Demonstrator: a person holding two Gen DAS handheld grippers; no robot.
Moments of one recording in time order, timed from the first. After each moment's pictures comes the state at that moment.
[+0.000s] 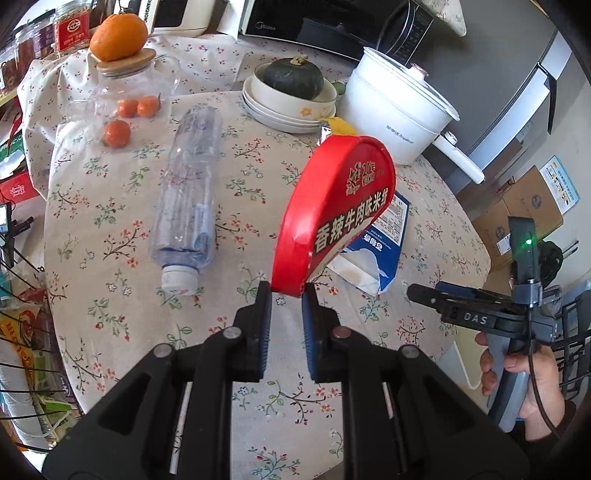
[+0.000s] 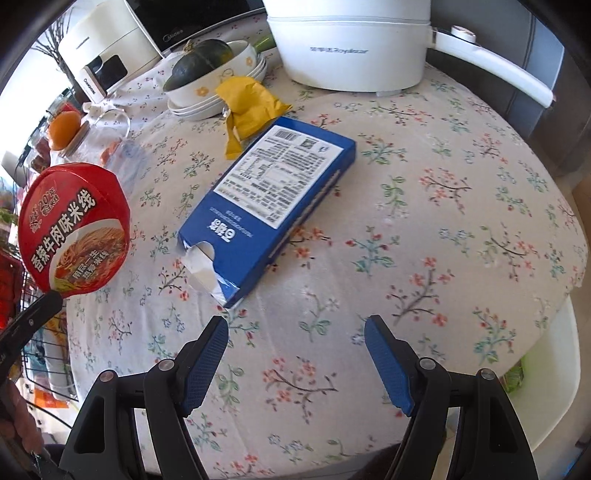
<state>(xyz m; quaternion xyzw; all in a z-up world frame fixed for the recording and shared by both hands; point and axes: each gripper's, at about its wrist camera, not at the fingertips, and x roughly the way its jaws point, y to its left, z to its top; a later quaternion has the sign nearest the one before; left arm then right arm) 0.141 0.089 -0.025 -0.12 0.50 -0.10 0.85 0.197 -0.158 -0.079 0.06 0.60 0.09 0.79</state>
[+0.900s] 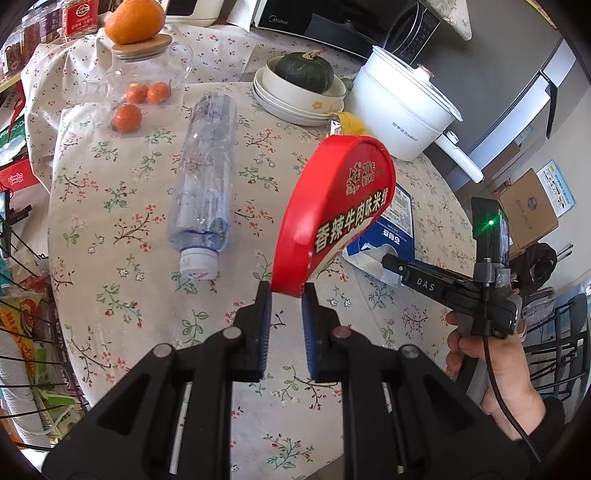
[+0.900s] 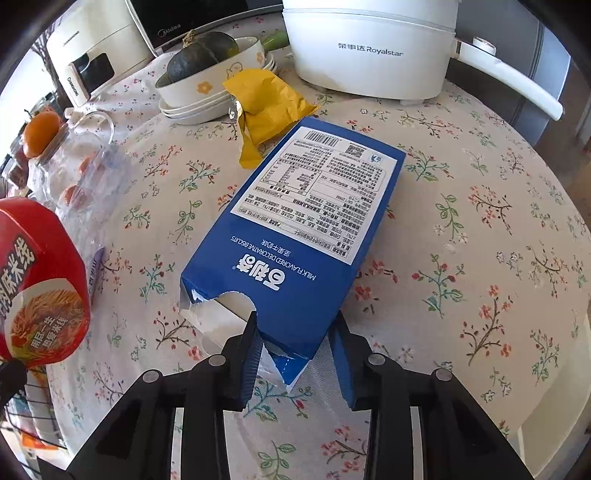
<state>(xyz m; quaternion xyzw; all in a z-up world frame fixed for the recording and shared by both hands) 0.132 0.107 -0.031 -0.13 0.51 -0.11 0.84 0.214 -0.119 -0.101 0.04 0.57 0.05 0.82</state>
